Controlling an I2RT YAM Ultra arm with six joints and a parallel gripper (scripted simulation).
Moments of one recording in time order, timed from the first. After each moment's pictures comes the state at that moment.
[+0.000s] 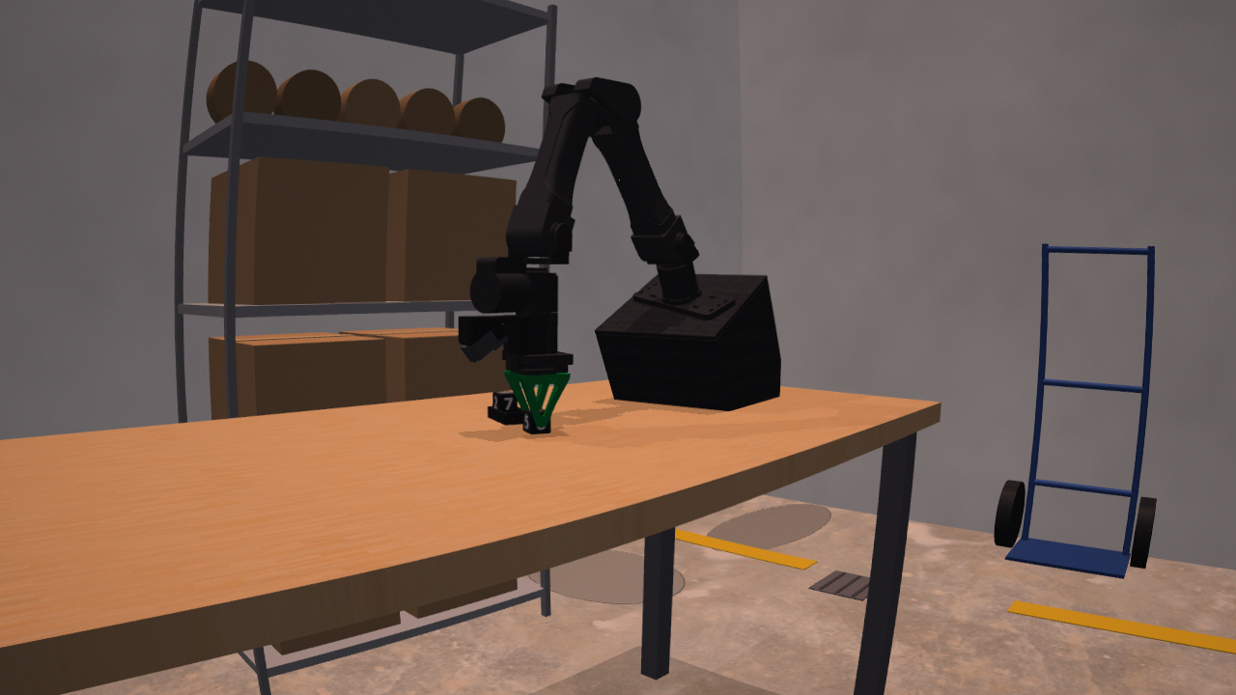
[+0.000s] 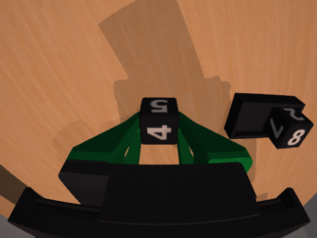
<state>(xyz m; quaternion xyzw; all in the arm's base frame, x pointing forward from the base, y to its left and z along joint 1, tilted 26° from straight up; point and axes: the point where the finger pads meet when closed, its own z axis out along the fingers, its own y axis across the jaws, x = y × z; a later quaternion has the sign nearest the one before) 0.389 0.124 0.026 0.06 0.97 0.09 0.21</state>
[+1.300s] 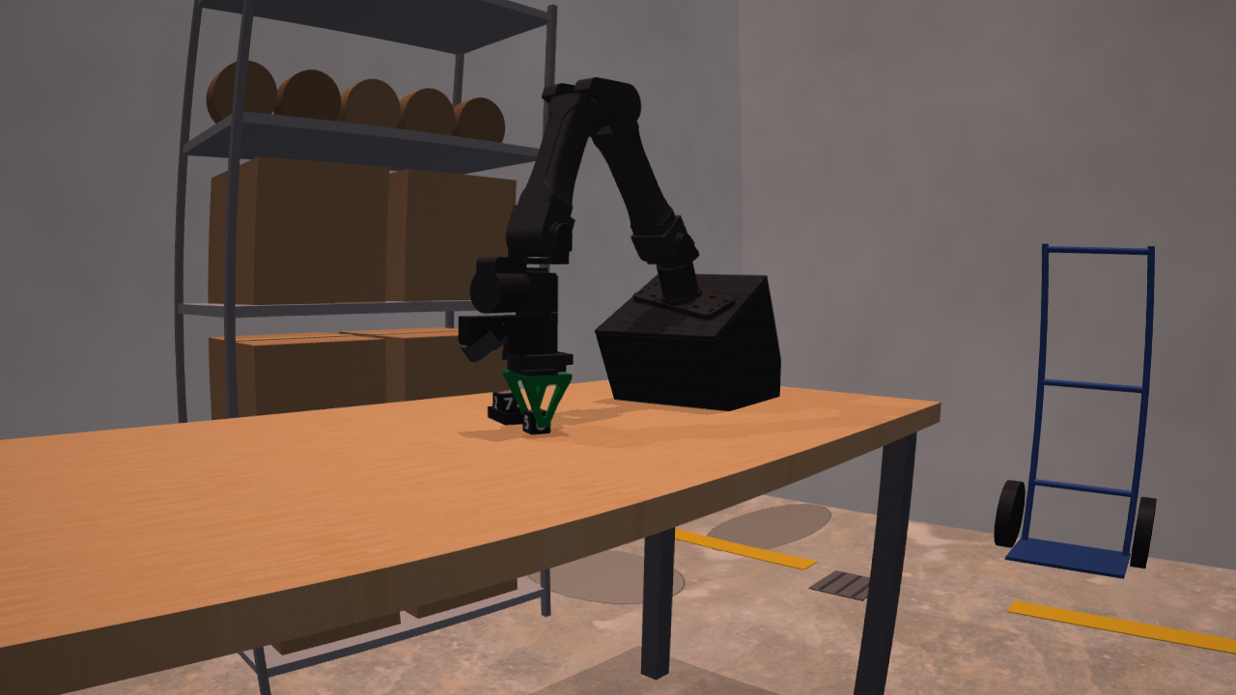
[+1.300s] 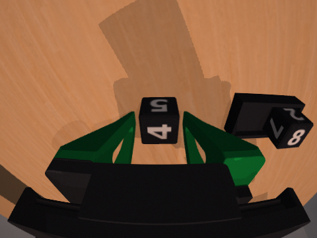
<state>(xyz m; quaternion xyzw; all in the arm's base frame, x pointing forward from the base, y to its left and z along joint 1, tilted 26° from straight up) 0.389 0.124 0.026 0.06 0.97 0.09 0.21</state>
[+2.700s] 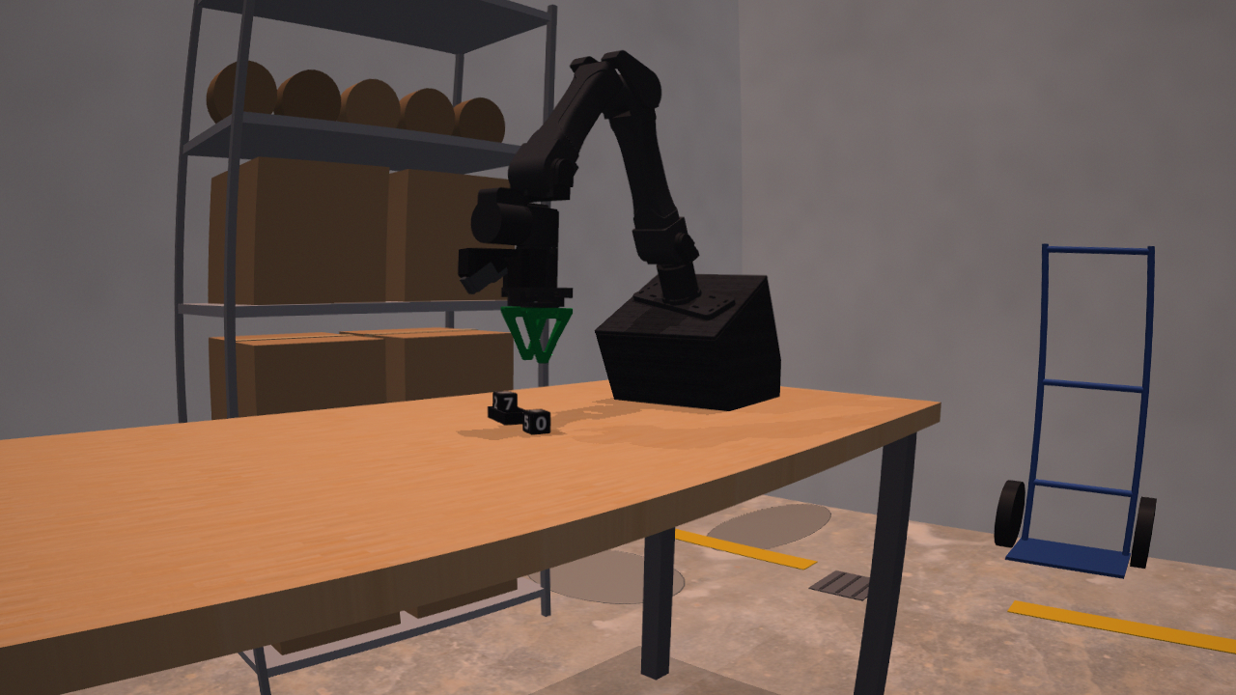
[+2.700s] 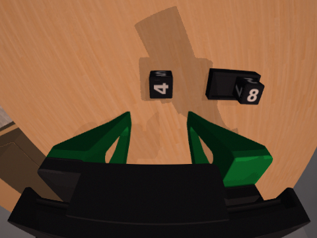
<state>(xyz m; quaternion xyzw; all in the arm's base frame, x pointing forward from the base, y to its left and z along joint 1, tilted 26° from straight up) 0.356 0.112 0.106 0.06 0.97 0.09 0.21</state>
